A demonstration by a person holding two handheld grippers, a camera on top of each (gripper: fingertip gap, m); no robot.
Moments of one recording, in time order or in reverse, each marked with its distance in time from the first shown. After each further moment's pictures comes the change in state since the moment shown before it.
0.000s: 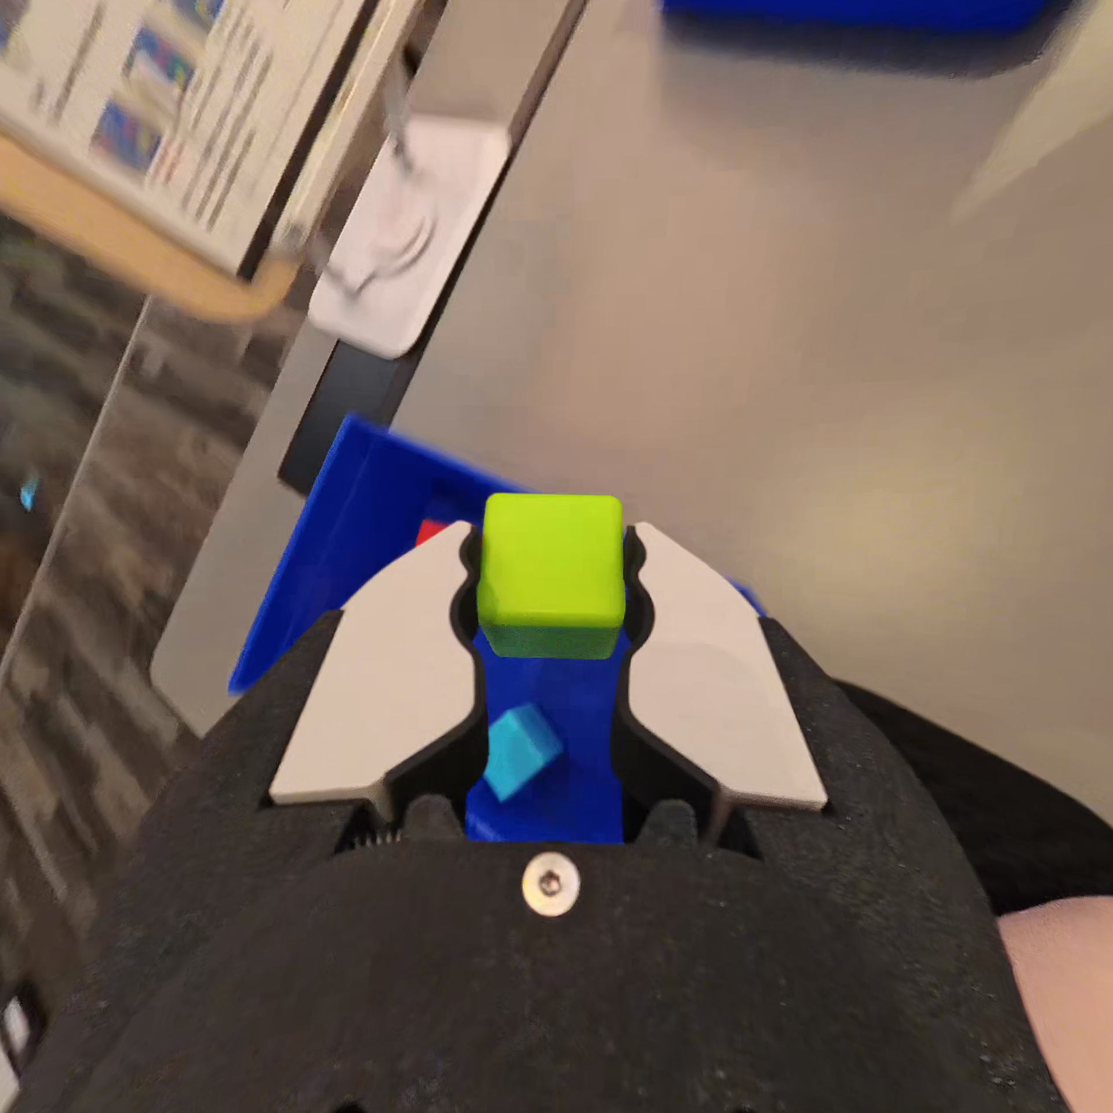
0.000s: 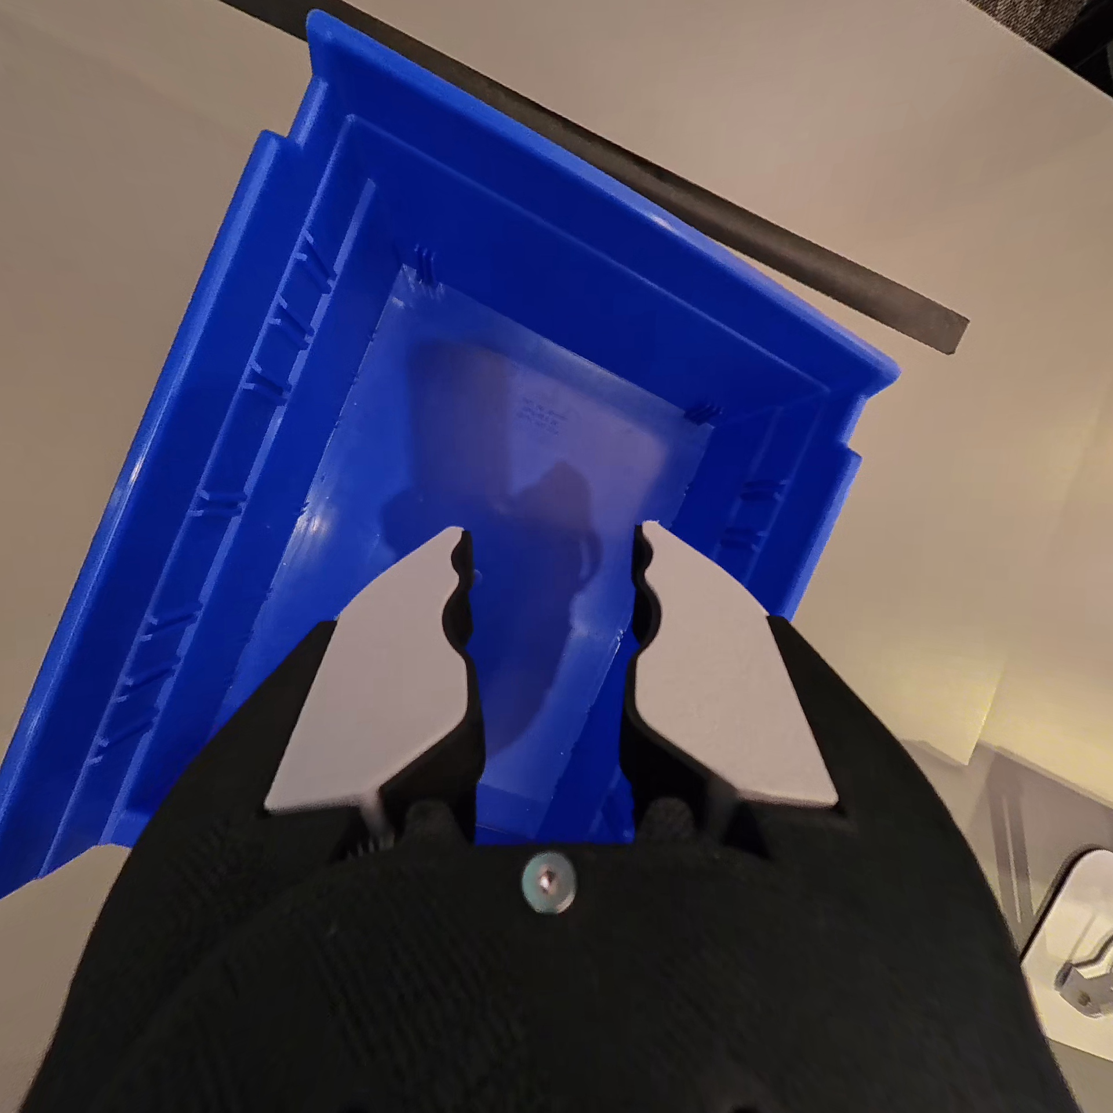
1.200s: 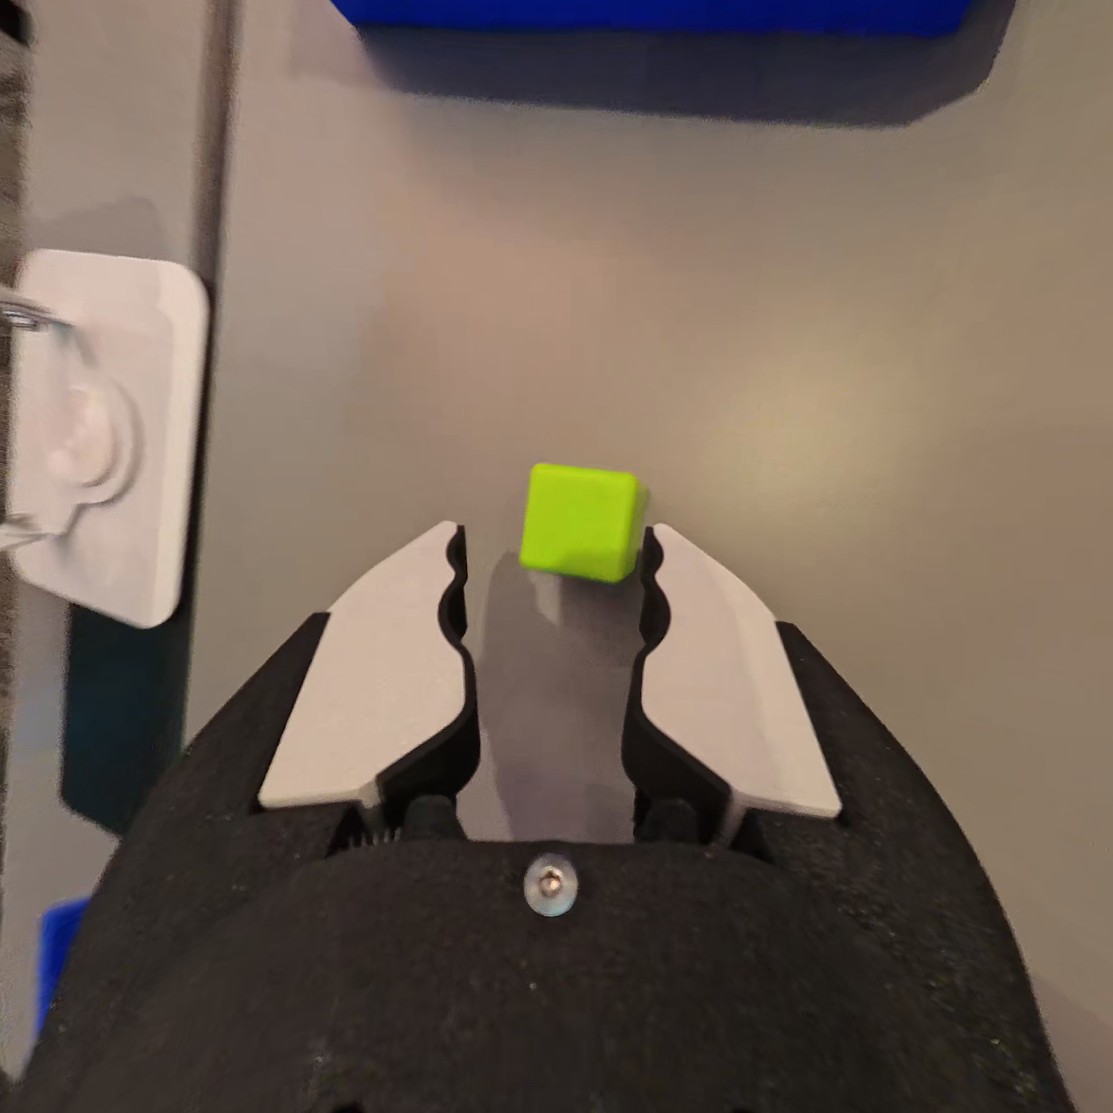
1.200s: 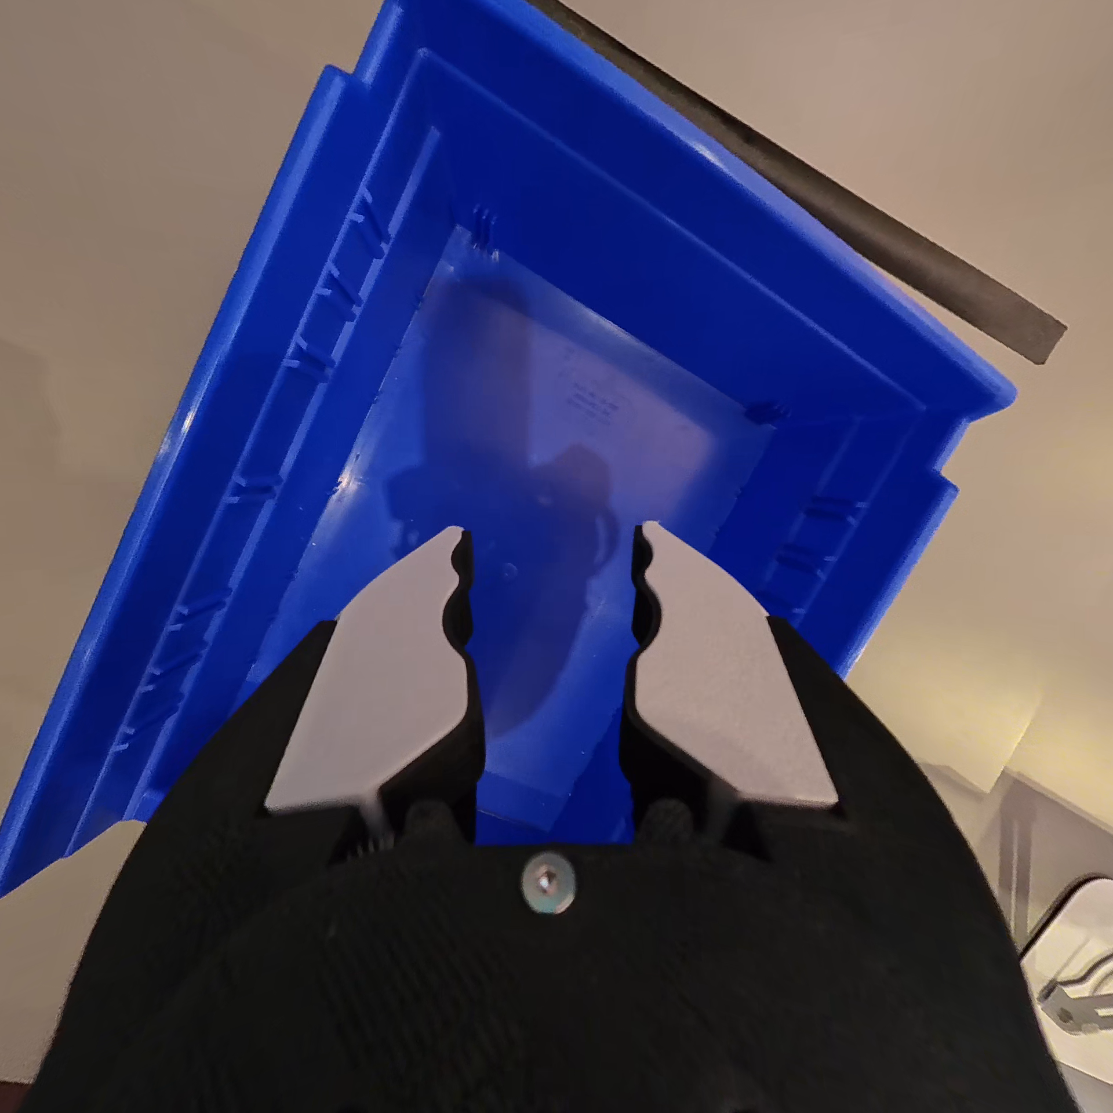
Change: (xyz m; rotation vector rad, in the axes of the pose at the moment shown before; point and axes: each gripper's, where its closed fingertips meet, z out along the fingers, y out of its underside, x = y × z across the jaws) left arm 0.096 -0.086 0.201 -0.111 0.239 0.173; right arm -0.020 0.004 0.013 -0.074 -0.055 -0.056
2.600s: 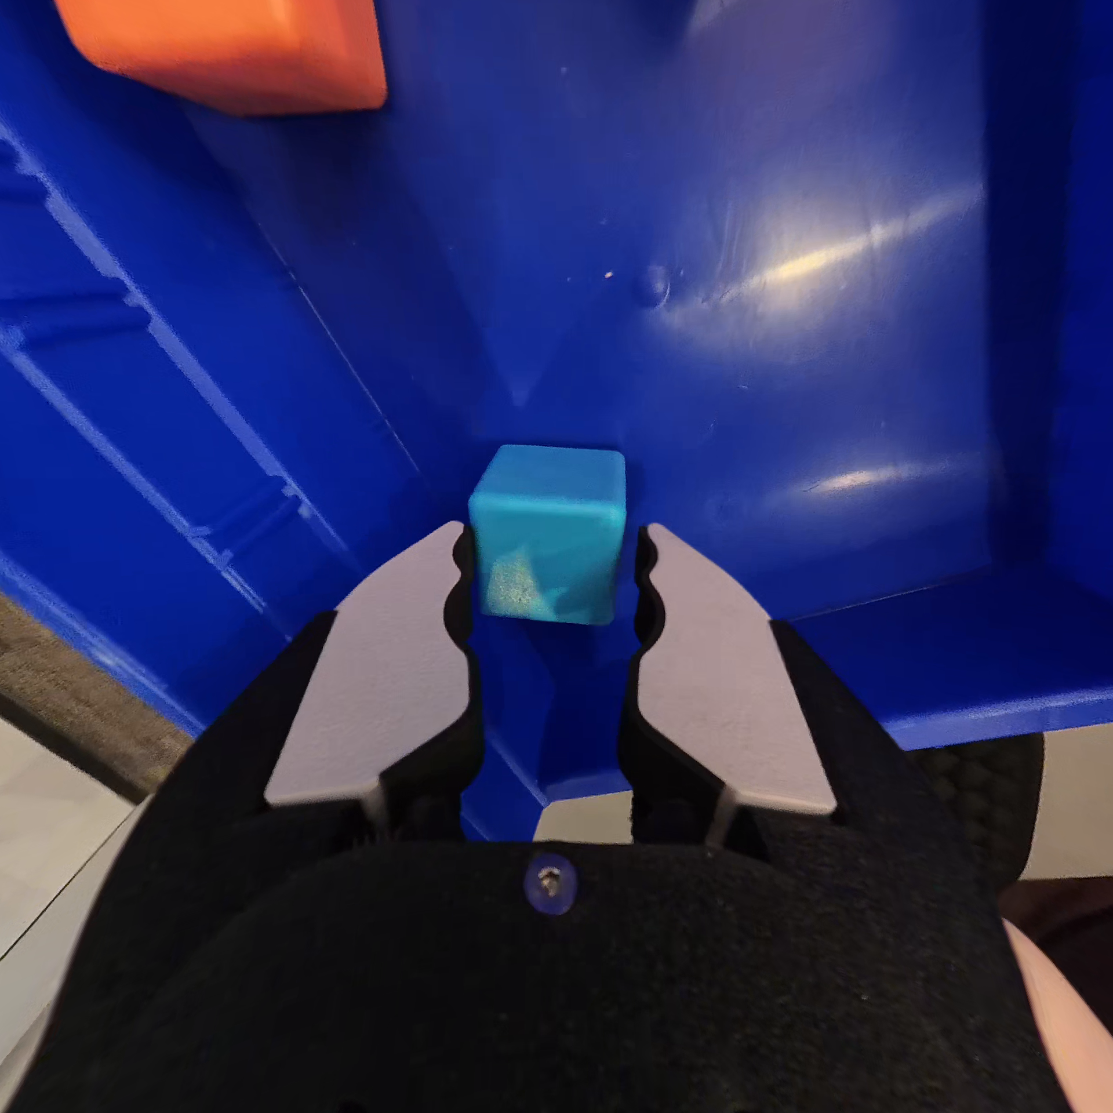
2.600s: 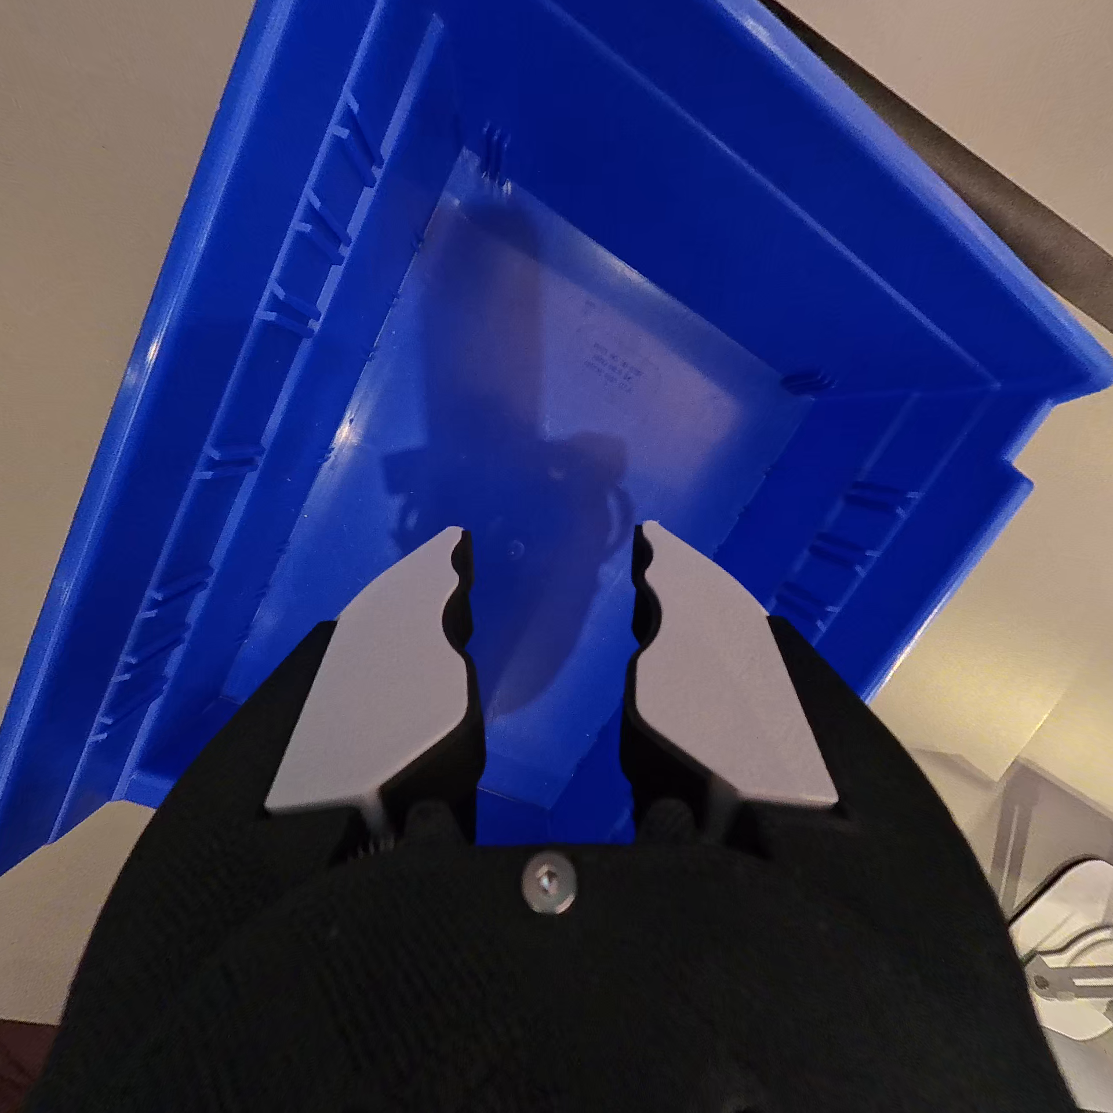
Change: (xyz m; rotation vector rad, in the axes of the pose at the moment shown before) left arm -0.033 0.331 -0.112 -0.672 -0.079 -0.954; right arm -0.005 0.013 0.013 -0.090 -0.022 -0.020
